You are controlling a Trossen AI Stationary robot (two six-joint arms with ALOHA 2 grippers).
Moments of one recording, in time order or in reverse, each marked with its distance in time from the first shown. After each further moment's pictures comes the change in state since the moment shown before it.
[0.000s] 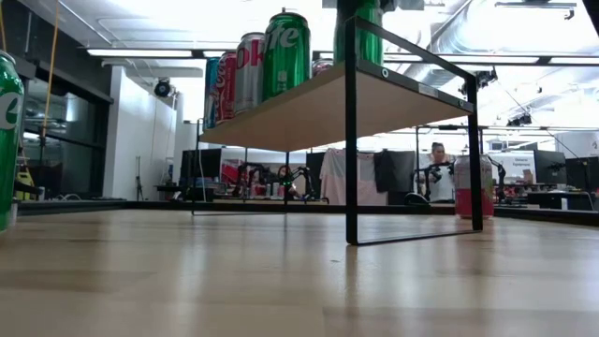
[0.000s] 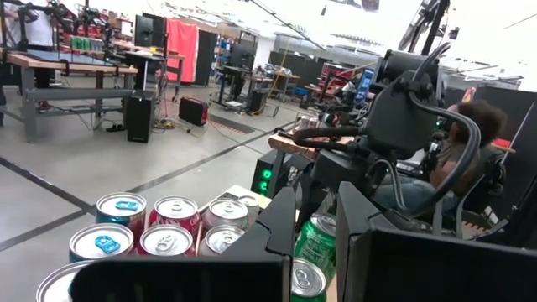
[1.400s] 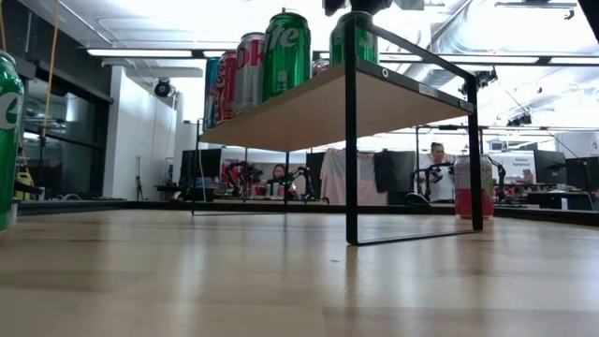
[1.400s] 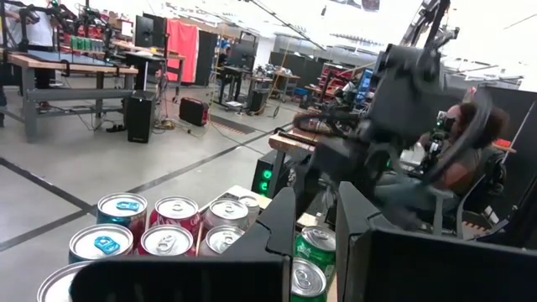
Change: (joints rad) left arm 0.000 0.000 0.000 0.000 0.000 0.001; right arm -0.001 0.028 0.071 0.004 0.034 0.012
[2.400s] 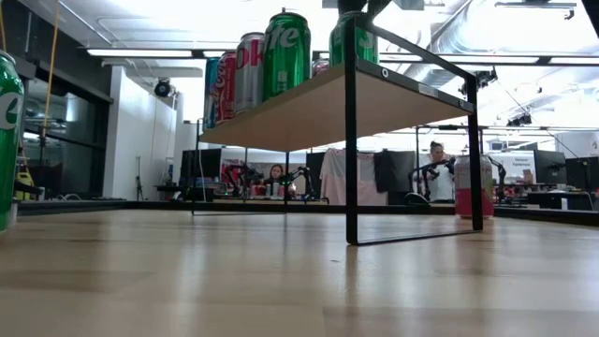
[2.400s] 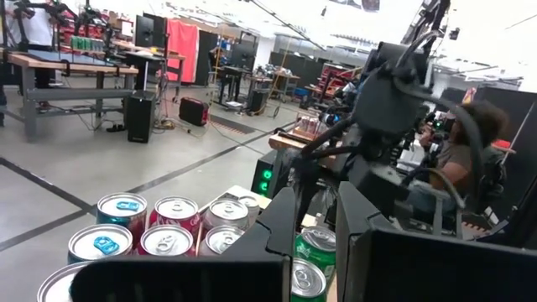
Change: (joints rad) left arm 0.000 0.000 0.000 0.001 0.000 -0.002; right arm -0.035 -0.038 -0.046 -0.039 -0.128 -0.875
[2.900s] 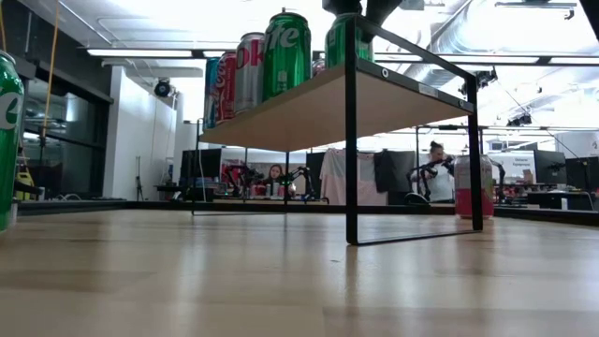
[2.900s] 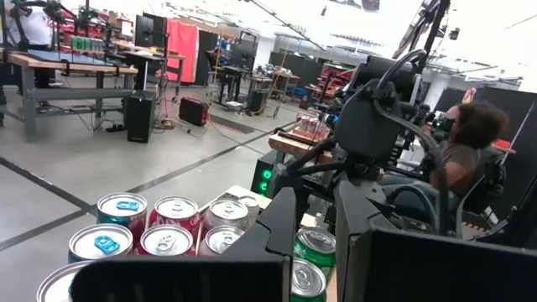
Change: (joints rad) left arm 0.000 0.000 0.000 0.000 0.000 -0.001; right arm -0.019 0.002 -0.091 0.058 -0.029 0.023
